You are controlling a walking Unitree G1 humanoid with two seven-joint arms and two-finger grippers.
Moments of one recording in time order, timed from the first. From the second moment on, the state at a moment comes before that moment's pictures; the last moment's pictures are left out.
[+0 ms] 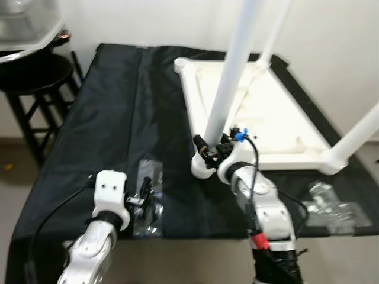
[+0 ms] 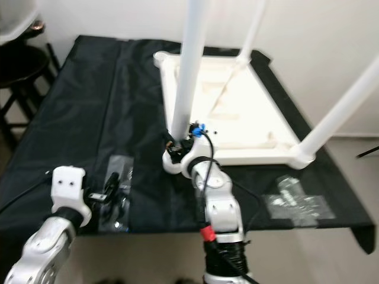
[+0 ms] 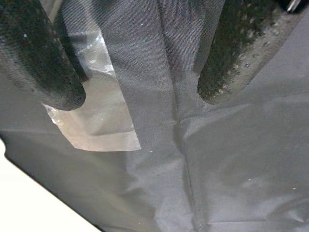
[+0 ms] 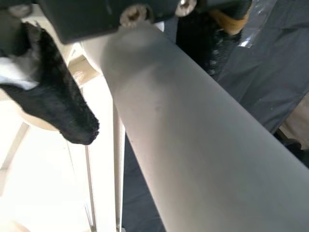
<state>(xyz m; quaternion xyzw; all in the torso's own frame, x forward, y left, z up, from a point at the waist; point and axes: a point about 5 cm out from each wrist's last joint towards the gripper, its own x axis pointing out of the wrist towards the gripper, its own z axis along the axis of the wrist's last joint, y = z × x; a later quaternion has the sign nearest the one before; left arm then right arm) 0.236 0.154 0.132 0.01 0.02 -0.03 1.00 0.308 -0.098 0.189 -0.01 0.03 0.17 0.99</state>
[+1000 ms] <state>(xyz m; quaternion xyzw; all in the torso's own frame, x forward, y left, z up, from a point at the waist) 0.197 0.153 0.156 0.01 0.00 -0.04 1.00 0.349 -0.162 0.344 -0.14 -0.10 0.66 0.74</state>
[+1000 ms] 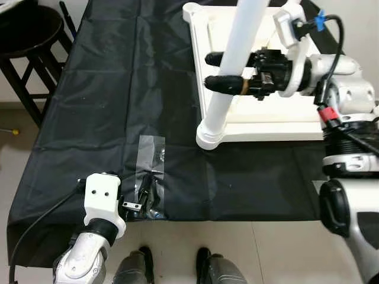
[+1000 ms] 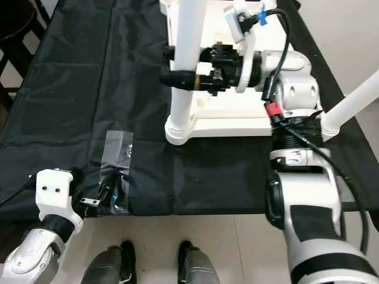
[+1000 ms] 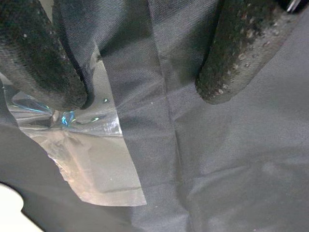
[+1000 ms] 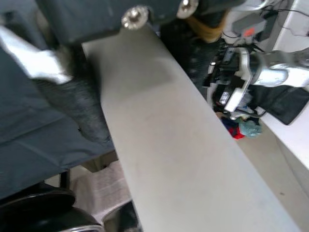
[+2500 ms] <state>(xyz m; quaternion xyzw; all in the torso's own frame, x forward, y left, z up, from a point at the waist) 0.214 0.153 0.145 0.01 0.01 -0.04 1.00 0.313 -0.161 0.251 -0.12 -0.03 0.47 0.87</state>
